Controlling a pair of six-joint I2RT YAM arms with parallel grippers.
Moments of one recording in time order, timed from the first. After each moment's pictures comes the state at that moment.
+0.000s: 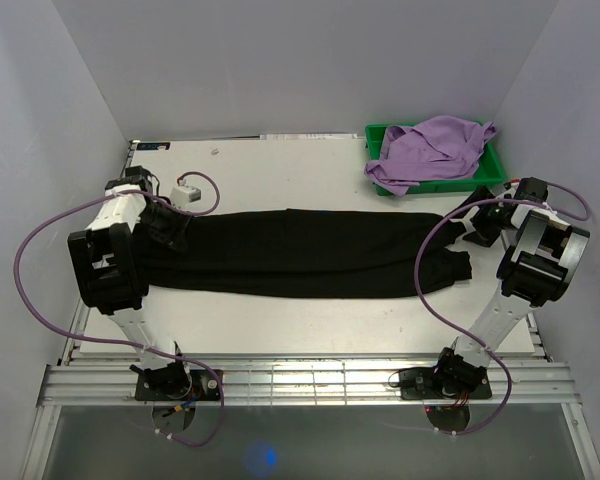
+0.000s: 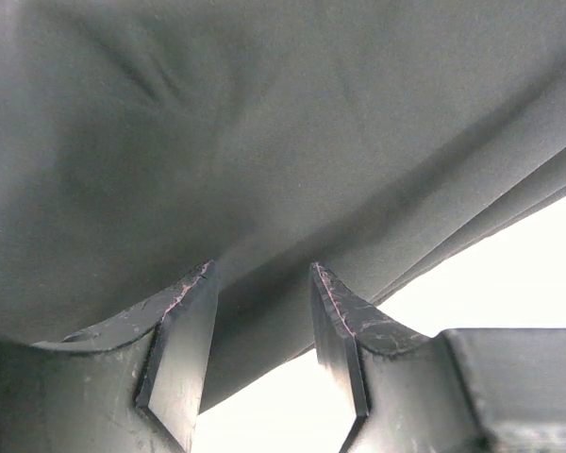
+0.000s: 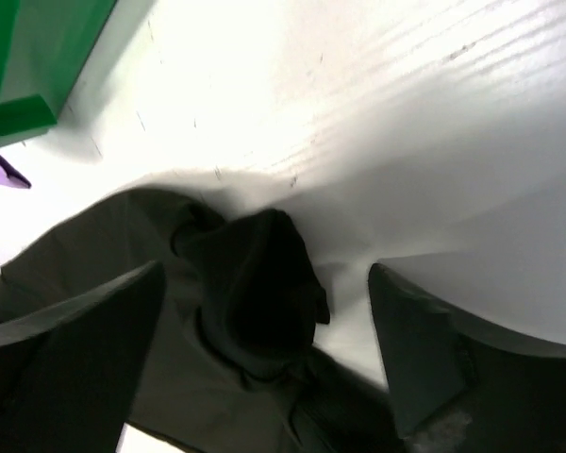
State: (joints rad) left arm 0.20 1.84 1.38 -0.97 0.40 0.77; right arm -0.46 1.94 1.27 -0.42 -0.57 0.29
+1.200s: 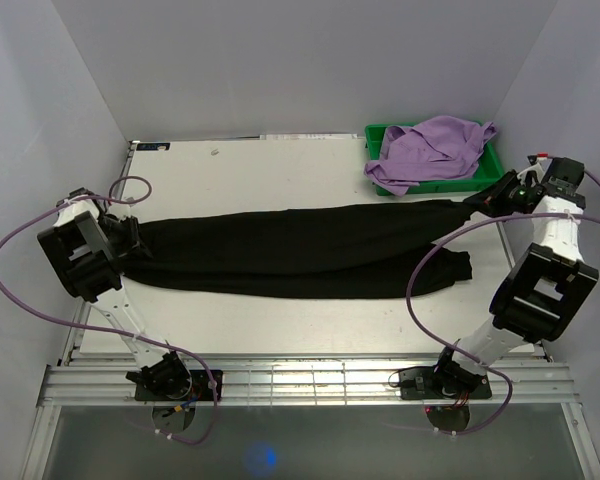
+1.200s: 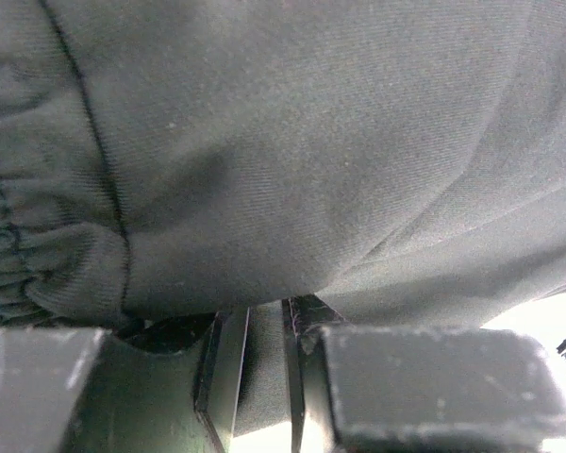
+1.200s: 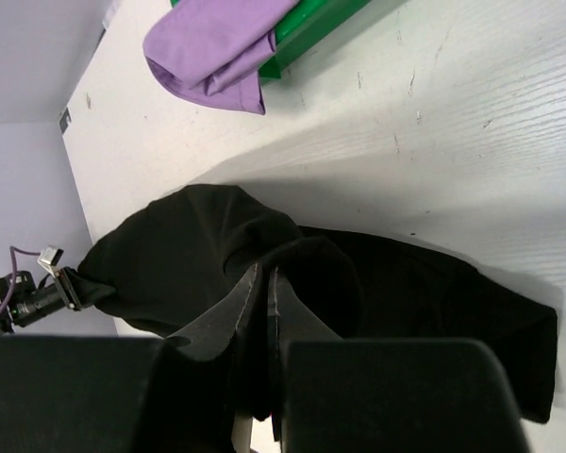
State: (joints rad) left arm 0.54 2.09 1.52 -0.97 0.42 0.33; right arm -0.49 1.65 1.32 -0.59 -0.78 0.33
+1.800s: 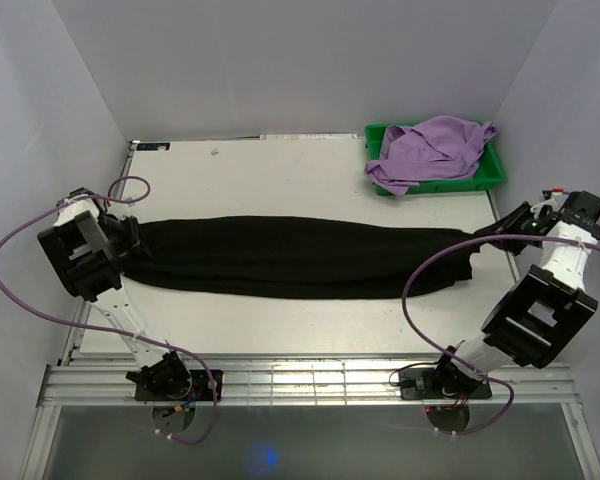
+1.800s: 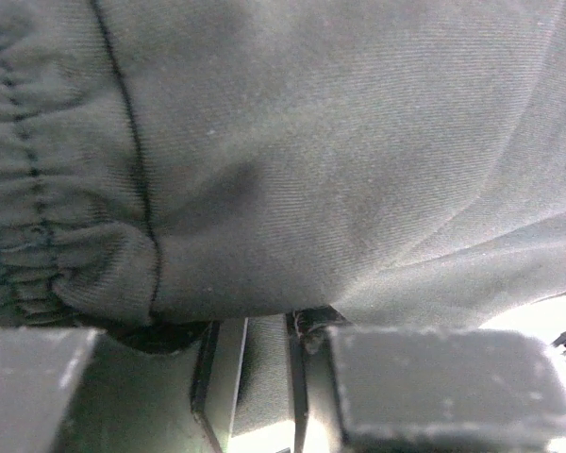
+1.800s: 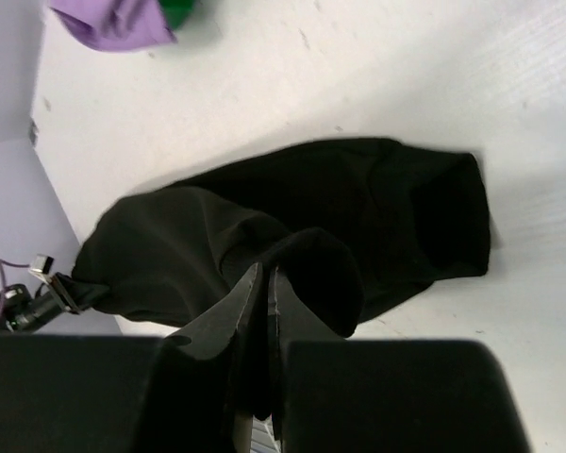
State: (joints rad) left arm 0.54 2.10 1.52 -0.98 0.41 0.29; right arm -0.65 1.48 1.17 -0.77 -0.75 0.24
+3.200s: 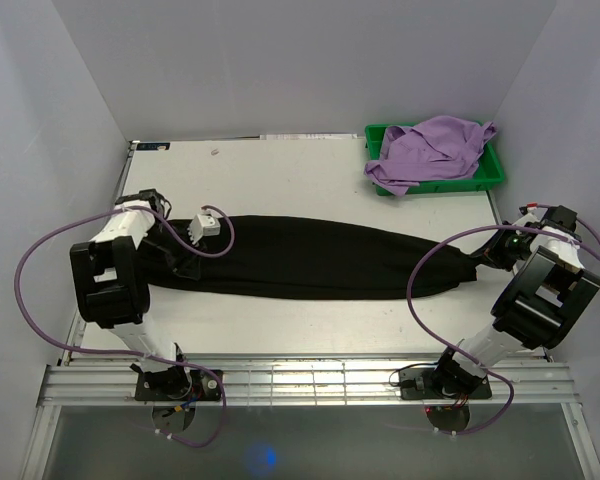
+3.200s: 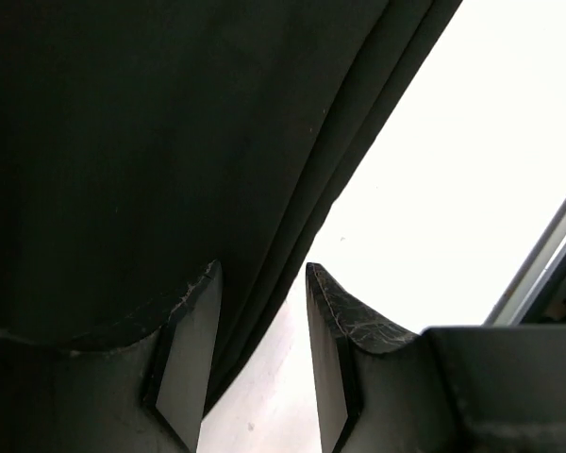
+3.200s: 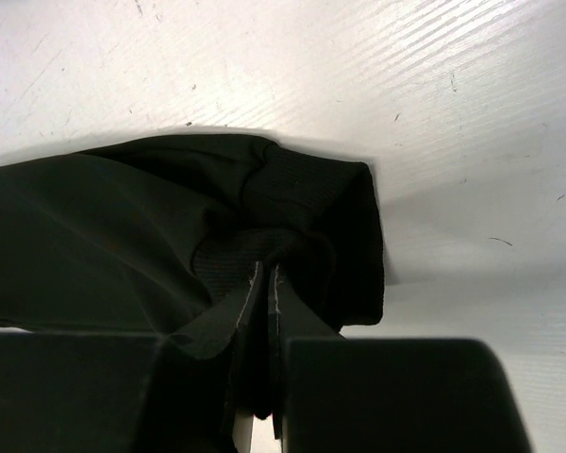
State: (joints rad) left arm 0.17 1.72 1.19 -1.12 0.57 1.27; right arm -0.62 1.61 1.02 -0.63 -0.58 0.02
